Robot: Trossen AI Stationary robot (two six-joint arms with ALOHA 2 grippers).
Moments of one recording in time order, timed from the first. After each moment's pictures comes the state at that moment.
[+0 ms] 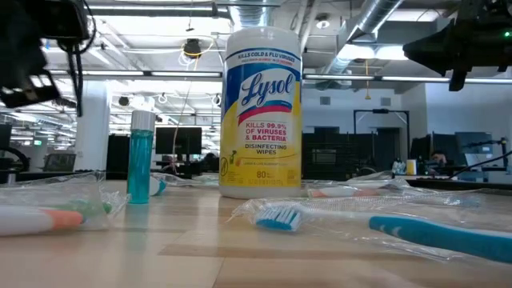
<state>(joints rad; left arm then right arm) -0.65 0.99 0.52 -0.33 -0.13 -1.02 0.27 0.02 0.03 0.37 0.86 0.00</state>
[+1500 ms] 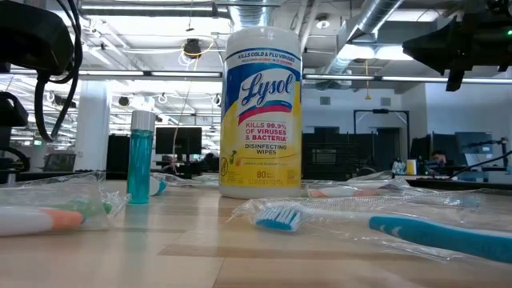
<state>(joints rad) -0.70 1.37 0.64 -0.34 0.00 -1.08 0.29 0.02 0.03 0.36 0.81 0.04</state>
